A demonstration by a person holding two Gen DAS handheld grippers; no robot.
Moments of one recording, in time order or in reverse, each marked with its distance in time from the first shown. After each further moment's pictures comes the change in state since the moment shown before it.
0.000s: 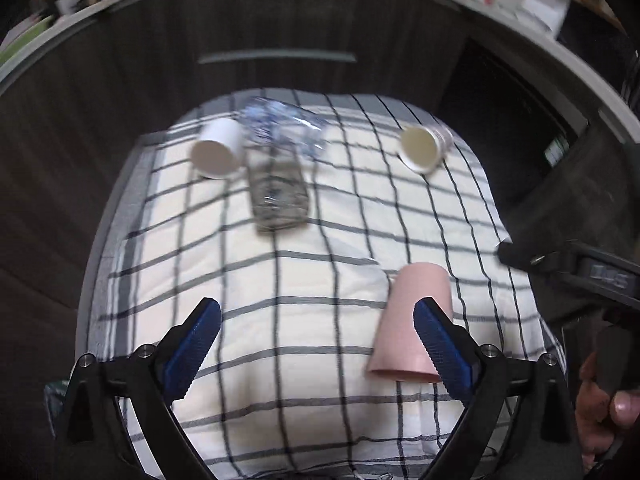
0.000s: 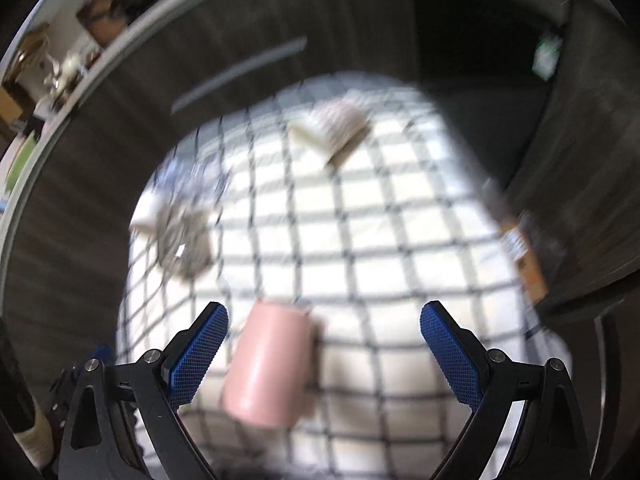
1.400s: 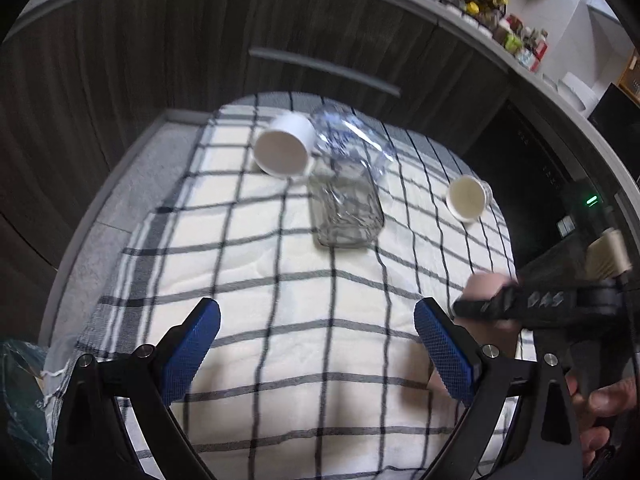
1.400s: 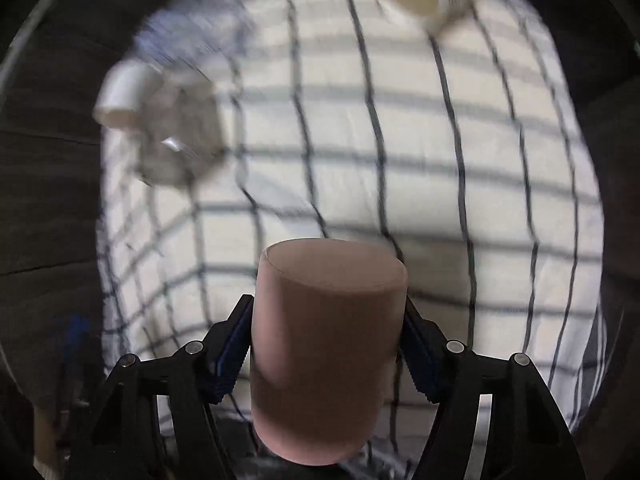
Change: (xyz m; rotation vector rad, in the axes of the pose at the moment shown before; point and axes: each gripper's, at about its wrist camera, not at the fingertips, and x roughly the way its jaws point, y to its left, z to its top) left arm 0.019 0.081 -0.015 -0.209 -0.103 -0.044; right arm 0.102 0.094 -0.013 -0.097 0.366 -0.045
